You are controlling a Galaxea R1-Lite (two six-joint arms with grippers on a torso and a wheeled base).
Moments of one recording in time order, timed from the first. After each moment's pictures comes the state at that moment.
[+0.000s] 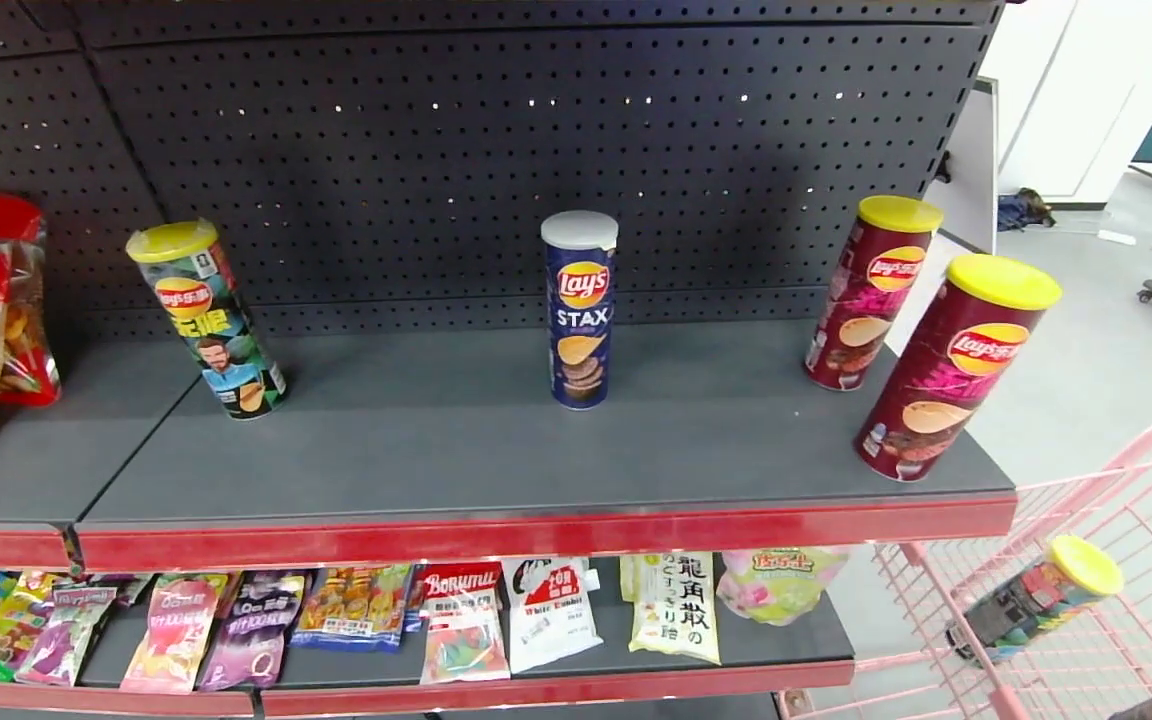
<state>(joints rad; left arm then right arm) 0.01 0.00 0.00 0.00 -0.03 0.01 -0.08 0.33 -0.32 0.11 0.15 -0.11</state>
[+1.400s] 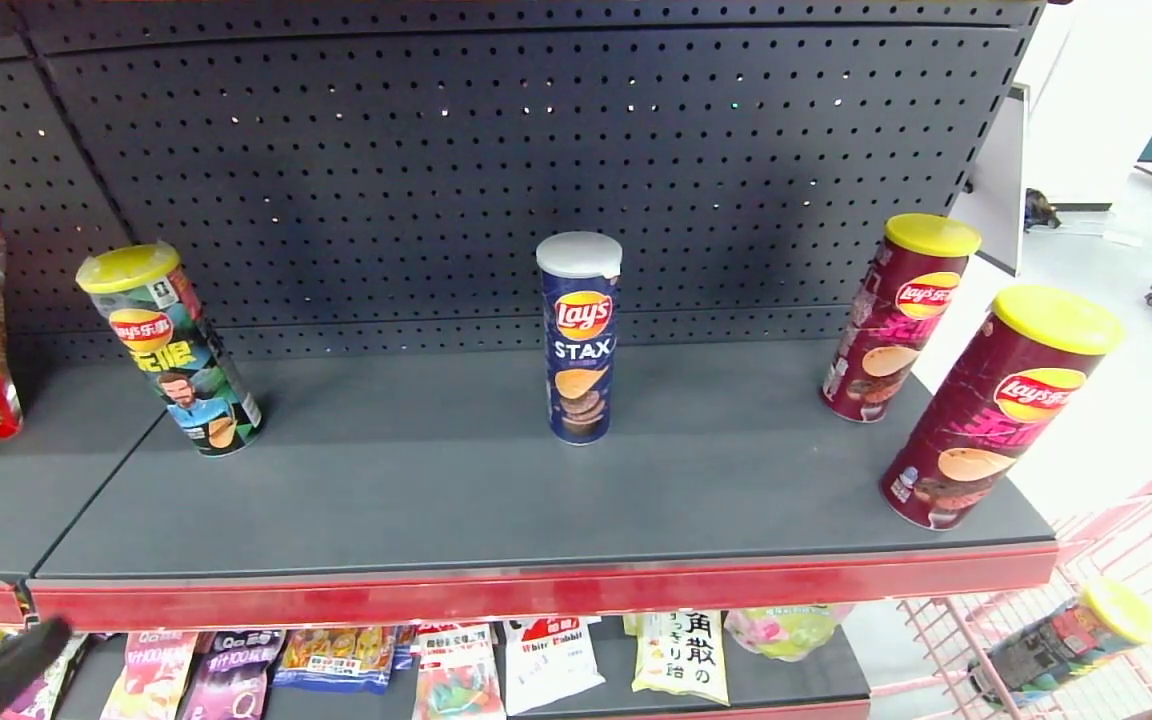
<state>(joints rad) -0.26 0.65 -0.47 -0.13 -0.28 -0.02 0.07 0.29 -0.28 0.11 0.26 -0.07</state>
